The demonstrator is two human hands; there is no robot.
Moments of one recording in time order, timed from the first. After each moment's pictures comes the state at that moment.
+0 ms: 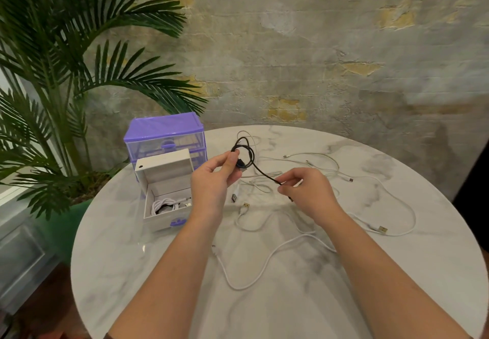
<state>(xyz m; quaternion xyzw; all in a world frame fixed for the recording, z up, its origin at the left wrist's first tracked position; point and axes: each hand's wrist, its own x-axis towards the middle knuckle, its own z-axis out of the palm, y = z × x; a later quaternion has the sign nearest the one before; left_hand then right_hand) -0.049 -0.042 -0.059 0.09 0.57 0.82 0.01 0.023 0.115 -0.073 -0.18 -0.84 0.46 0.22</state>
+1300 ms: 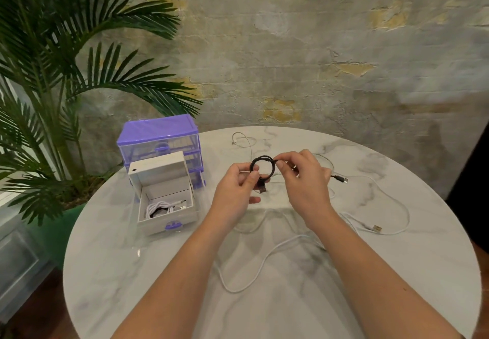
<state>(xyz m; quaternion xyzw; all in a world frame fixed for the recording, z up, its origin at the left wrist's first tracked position) -0.033 -0.021 -0.072 0.23 0.68 0.69 0.08 0.018 0.109 -0.069 -0.14 -0.84 0.33 0.40</state>
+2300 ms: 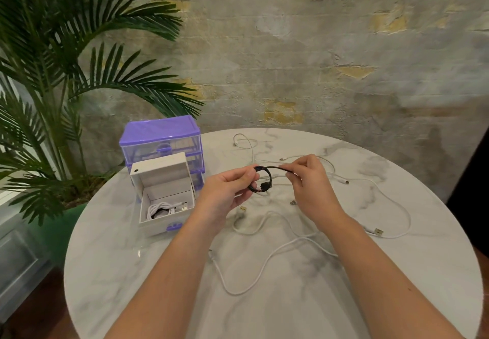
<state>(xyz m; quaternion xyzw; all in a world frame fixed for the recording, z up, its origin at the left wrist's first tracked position) -0.041 -0.042 -0.058 0.16 0.60 0.76 0.20 0.014 0.132 -0.081 -0.10 -0.88 0.31 0.36</state>
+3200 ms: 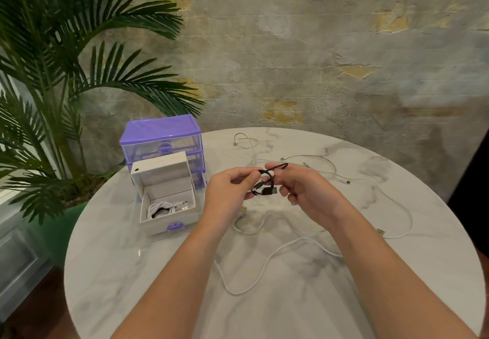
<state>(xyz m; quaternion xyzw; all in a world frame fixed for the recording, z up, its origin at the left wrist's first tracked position) -0.035 -0.031 -0.064 0.20 0.67 0.71 0.05 0.029 0.120 -0.056 -0.06 -0.69 0.72 0.09</state>
